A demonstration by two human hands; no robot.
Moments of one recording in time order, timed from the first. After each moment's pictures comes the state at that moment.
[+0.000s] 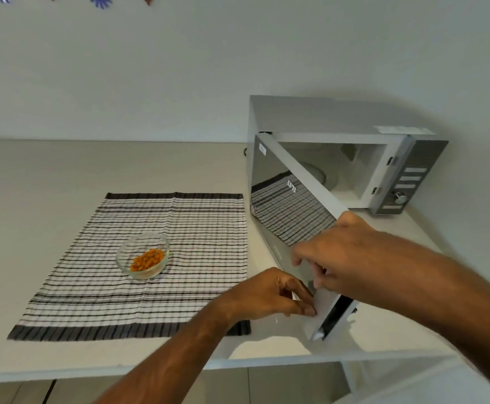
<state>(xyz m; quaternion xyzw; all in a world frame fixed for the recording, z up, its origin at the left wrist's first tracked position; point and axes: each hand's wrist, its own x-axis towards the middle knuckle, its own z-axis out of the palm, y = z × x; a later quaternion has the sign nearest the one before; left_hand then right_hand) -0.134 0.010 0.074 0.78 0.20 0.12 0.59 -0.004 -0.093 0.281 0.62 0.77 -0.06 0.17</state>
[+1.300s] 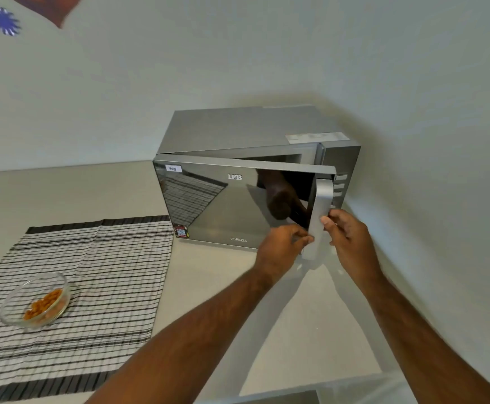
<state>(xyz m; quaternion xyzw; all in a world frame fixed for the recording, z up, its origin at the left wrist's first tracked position) 0.170 0.065 0.080 0.77 0.40 0.28 0.40 0.311 -0.024 0.117 0.67 0.51 -0.13 -0.52</state>
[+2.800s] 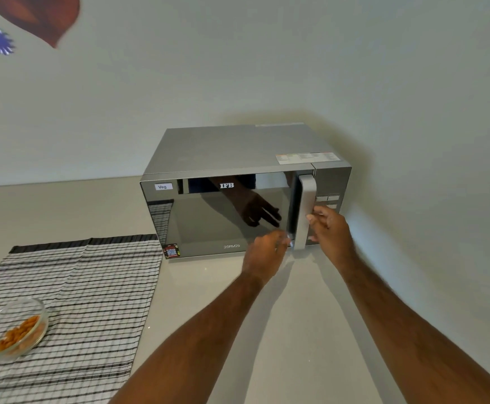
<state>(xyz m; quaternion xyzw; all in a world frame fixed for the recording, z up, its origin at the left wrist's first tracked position) 0.189 0.112 0.084 0.80 0.44 0.28 0.30 0.353 0.061 0.127 0.69 0.45 -0.19 -0.53</state>
